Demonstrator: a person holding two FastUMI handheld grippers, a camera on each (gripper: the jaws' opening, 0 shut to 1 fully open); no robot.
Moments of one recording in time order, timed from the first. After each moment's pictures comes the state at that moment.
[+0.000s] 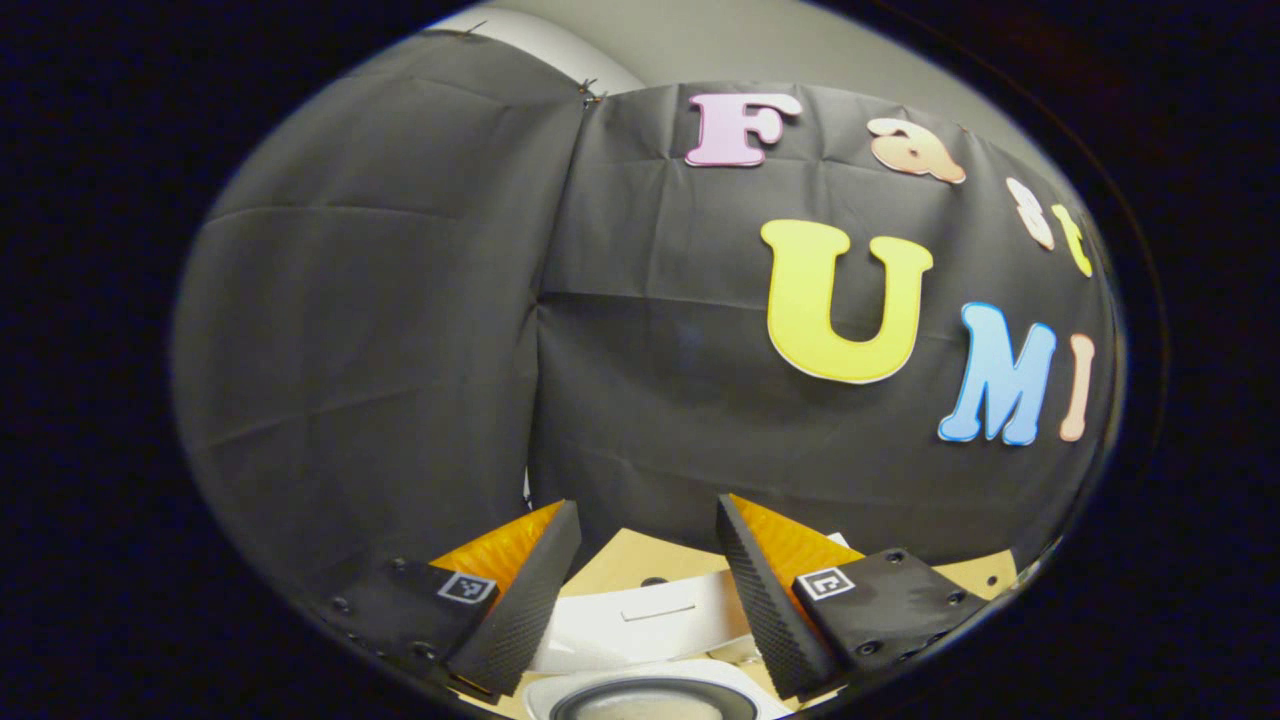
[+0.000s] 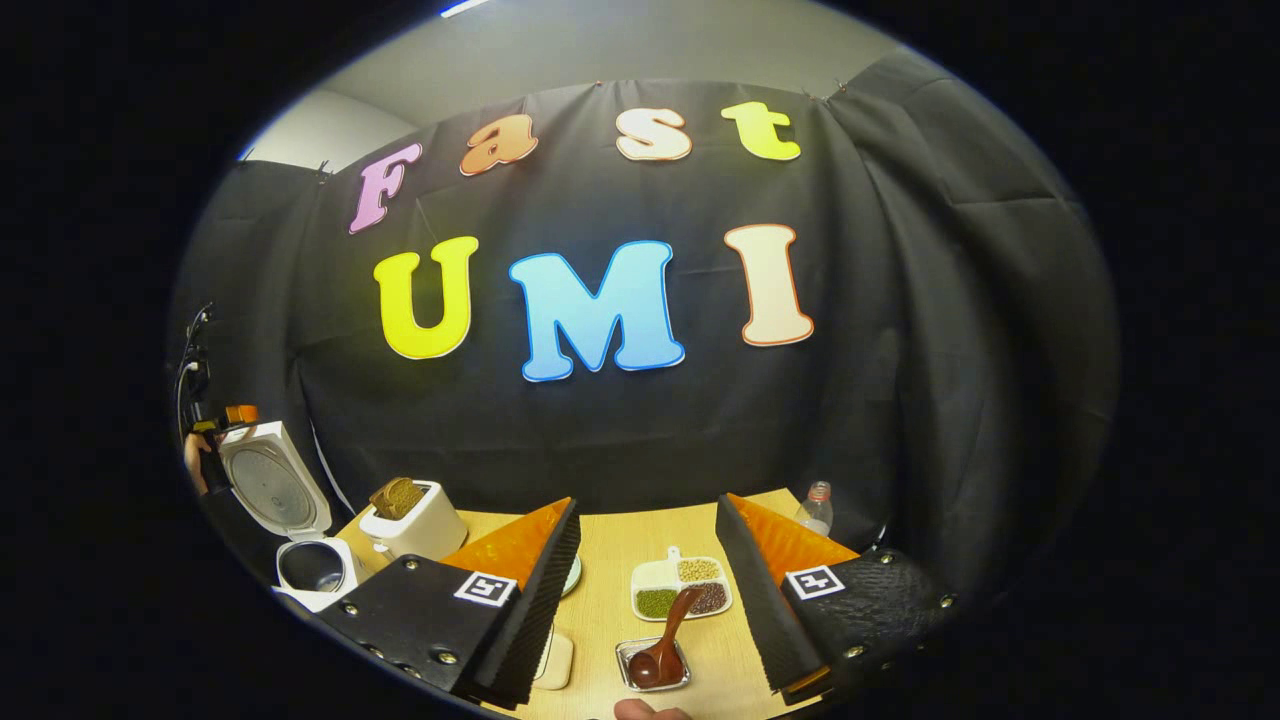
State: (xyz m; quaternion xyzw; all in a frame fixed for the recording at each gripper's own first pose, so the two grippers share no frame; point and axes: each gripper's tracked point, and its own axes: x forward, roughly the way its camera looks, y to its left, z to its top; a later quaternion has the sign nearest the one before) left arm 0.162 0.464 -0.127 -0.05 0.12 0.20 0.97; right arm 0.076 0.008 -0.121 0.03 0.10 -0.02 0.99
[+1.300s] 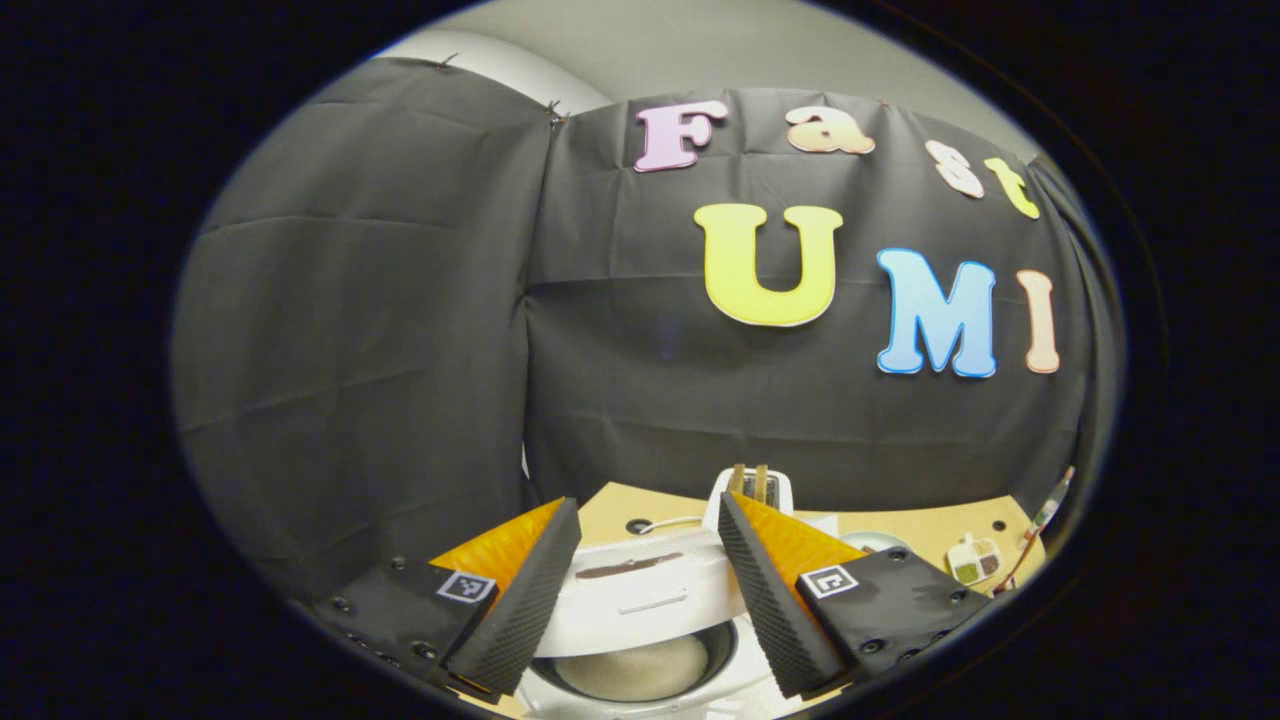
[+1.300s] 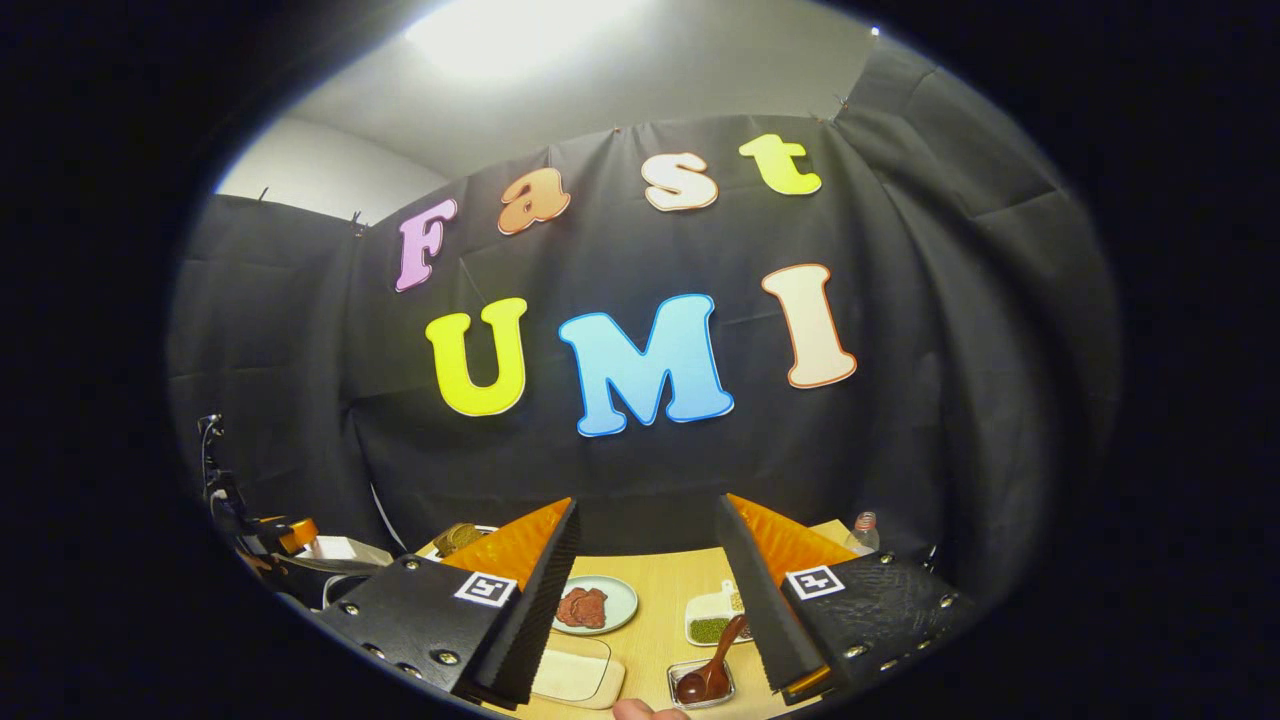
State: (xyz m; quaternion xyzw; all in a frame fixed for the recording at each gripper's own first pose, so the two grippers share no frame) left arm 0.029 0.336 -0.210 -0.02 0.11 0.19 0.97; right arm 0.058 0.035 -0.072 0.06 0.03 0.05 1.00
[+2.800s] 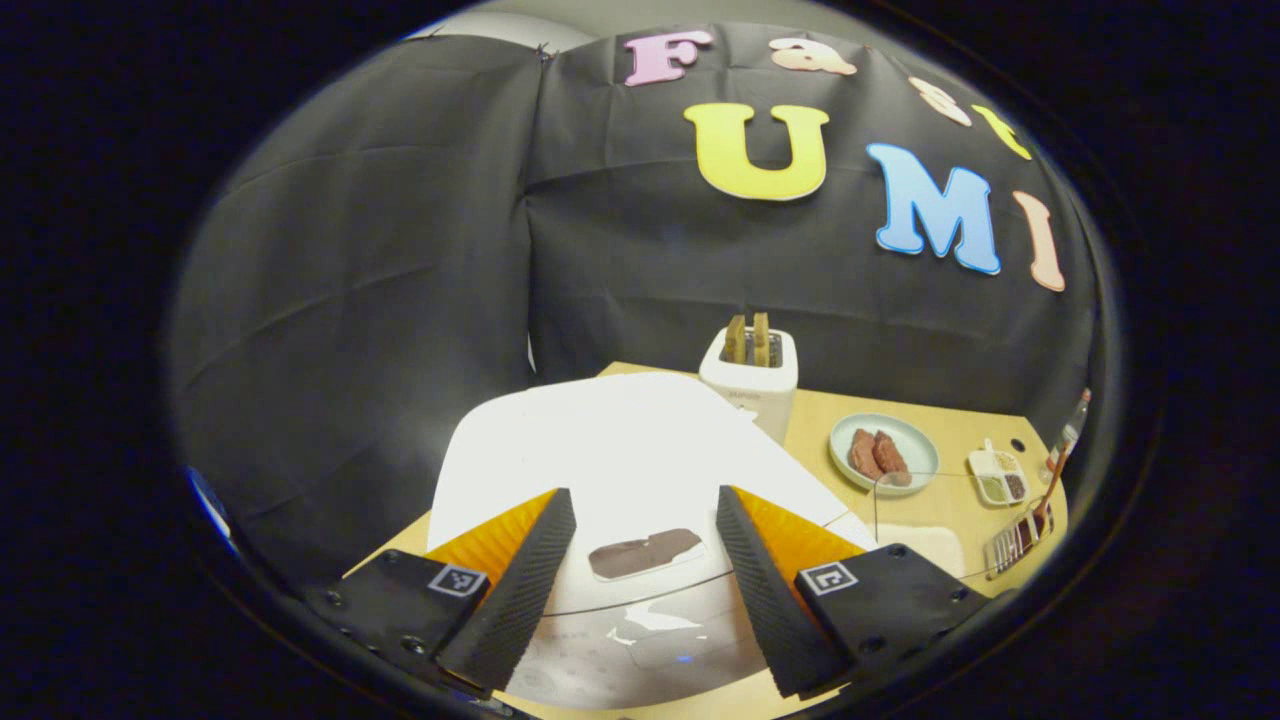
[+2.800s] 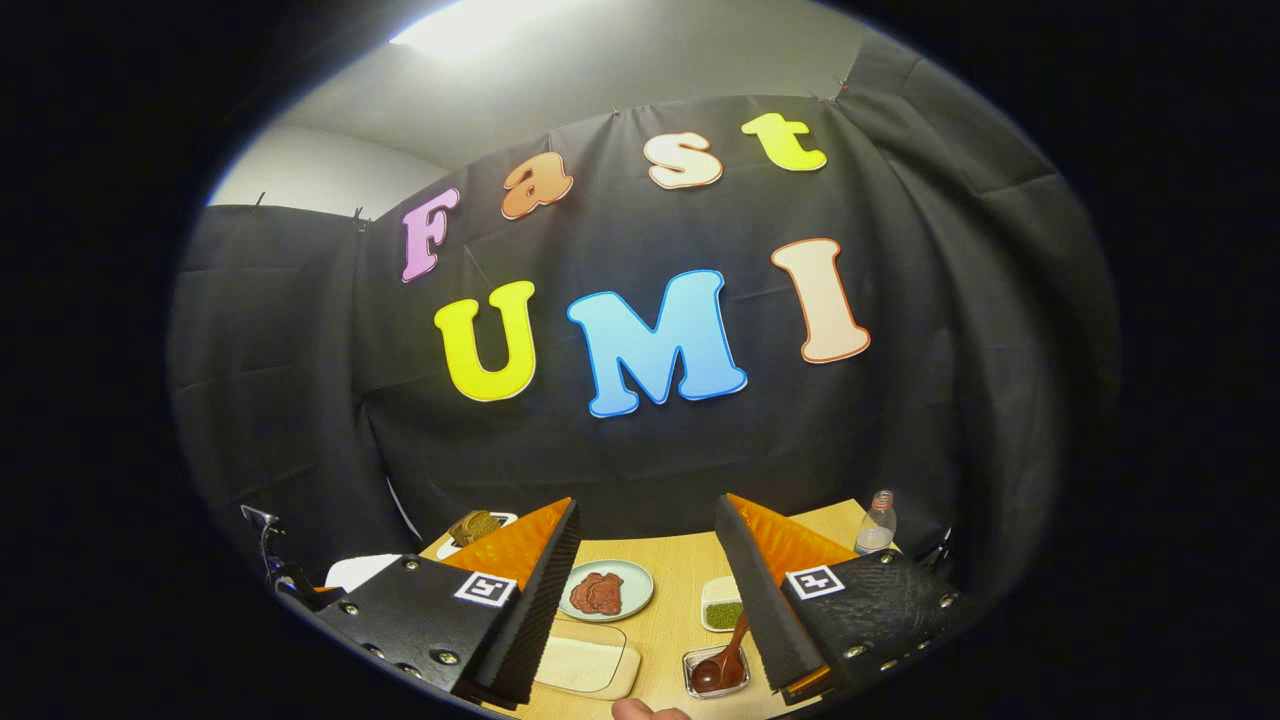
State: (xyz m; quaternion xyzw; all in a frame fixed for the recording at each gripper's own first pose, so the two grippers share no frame) left arm -0.032 0.293 -0.348 -0.02 0.25 0.21 0.95; right arm 0.060 0.043 -0.083 0.07 0.06 0.08 0.99
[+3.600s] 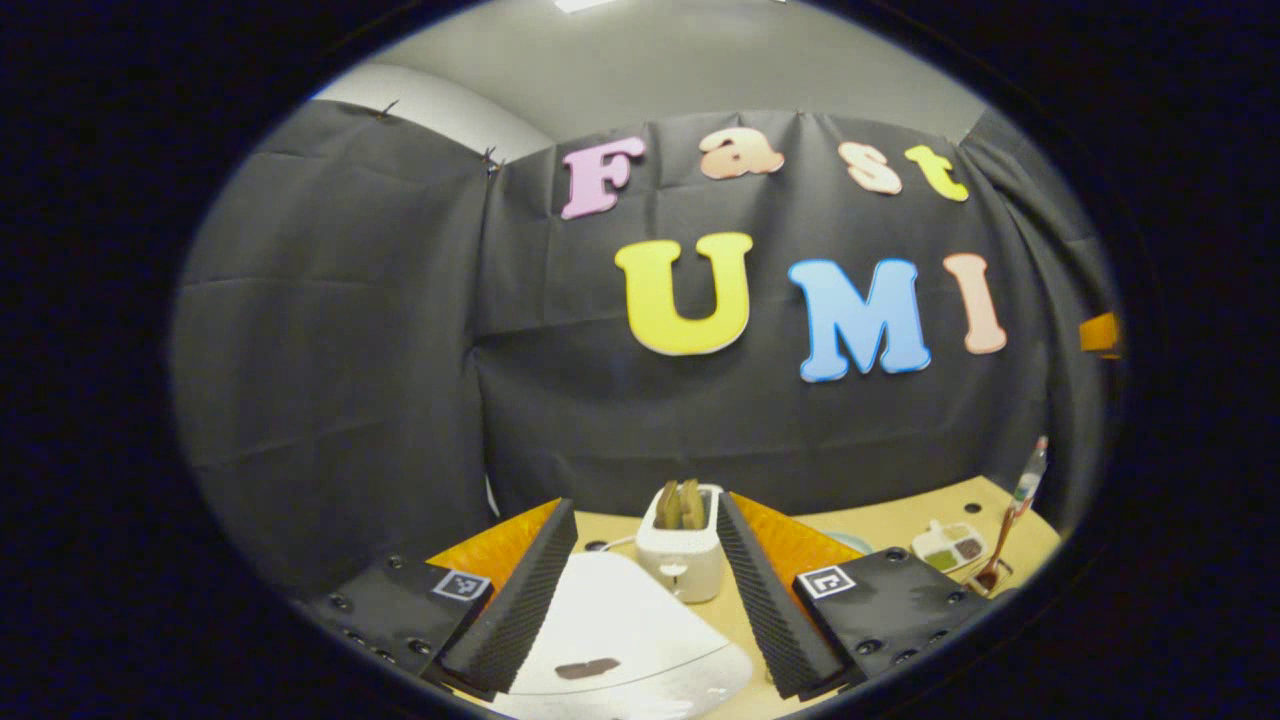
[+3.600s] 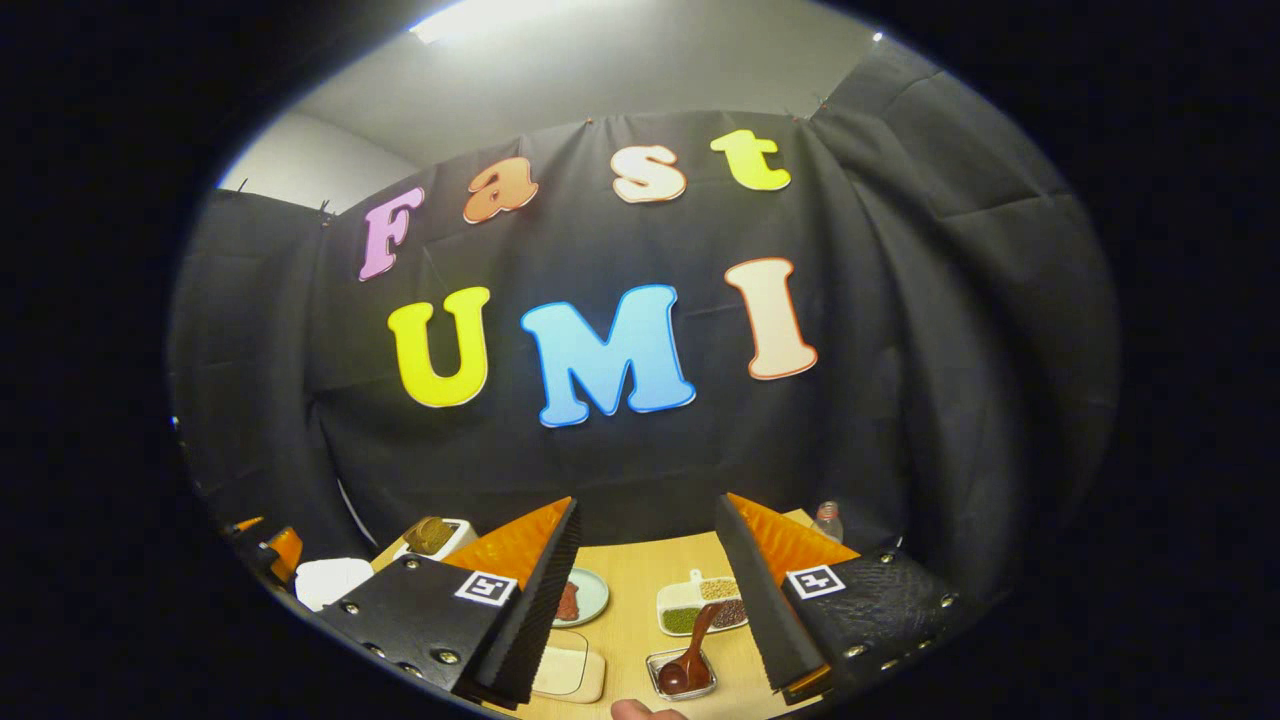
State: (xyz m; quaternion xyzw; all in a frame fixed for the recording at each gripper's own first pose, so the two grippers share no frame) left arm 0.016 0.215 -0.134 0.03 0.03 0.12 0.99; right arm 0.050 0.015 -0.064 0.06 0.03 -0.02 1.00
